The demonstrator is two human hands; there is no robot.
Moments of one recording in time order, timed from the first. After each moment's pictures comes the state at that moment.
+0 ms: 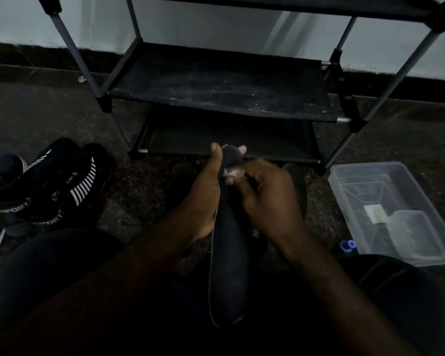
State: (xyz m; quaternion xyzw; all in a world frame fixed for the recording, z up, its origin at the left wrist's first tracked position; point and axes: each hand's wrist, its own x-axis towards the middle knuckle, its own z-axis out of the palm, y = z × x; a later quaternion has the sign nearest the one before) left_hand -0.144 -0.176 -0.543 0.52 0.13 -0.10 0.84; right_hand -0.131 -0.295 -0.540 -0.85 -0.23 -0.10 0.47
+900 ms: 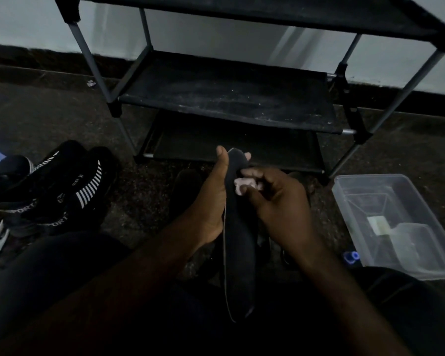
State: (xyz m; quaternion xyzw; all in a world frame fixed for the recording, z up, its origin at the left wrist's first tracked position) left_hand -0.139 -0.173 -0.542 0.49 0.14 -0.10 0.85; right_hand -0.130 -0.301 -0.544 -0.81 -0.17 -0.02 0.57
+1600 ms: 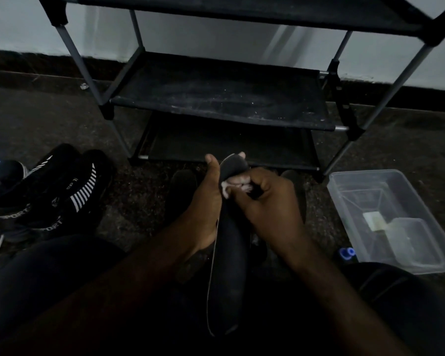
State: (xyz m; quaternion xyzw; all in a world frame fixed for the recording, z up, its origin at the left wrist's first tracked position) left_hand -0.143 -0.178 -0.548 0.50 0.14 -0.10 0.85; right_hand -0.135 -0.295 -0.537 -0.80 -0.20 -0.05 0.56
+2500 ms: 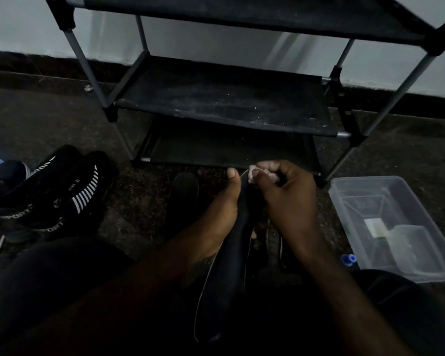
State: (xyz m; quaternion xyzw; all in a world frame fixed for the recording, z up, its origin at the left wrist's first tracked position) left_hand -0.150 -0.195 -0.546 0.57 0.10 -0.16 0.80; right_hand -0.115 -0.303 -0.537 -0.78 -0.06 -0.06 0.62
